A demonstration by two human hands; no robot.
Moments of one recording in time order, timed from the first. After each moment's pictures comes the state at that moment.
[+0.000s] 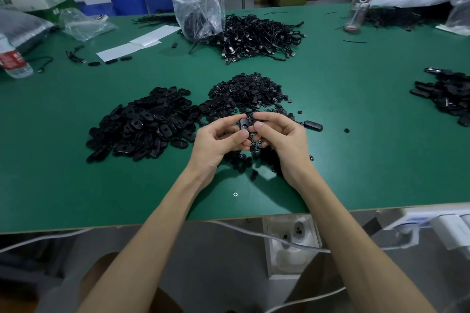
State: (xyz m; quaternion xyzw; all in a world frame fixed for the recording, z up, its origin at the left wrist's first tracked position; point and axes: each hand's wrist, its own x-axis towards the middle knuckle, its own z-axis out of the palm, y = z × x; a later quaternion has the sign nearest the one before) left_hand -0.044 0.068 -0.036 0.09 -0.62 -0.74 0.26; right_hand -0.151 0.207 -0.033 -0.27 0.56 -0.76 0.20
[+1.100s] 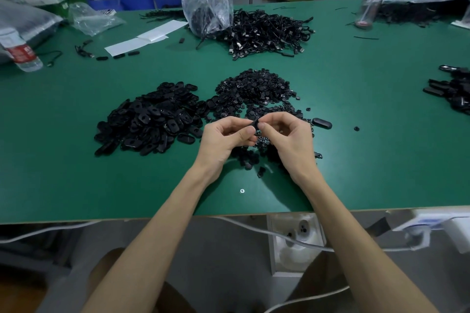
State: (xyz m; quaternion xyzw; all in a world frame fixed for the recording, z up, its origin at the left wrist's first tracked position) left_hand -0.043 0.069 -0.037 0.13 -0.63 -0.72 0.26; right_hand -0.147 0.203 -0.033 -0.32 0.67 -0.67 0.08
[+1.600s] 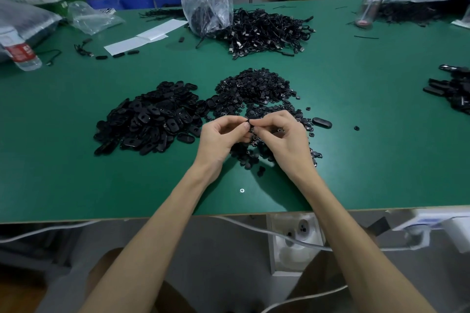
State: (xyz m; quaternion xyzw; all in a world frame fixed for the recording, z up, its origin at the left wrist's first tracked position) left_hand -0.046 0.065 -0.041 0.17 -0.64 -0.69 0.29; right_hand -0.138 0.203 -0.026 -0.38 0.71 -0.60 0.04
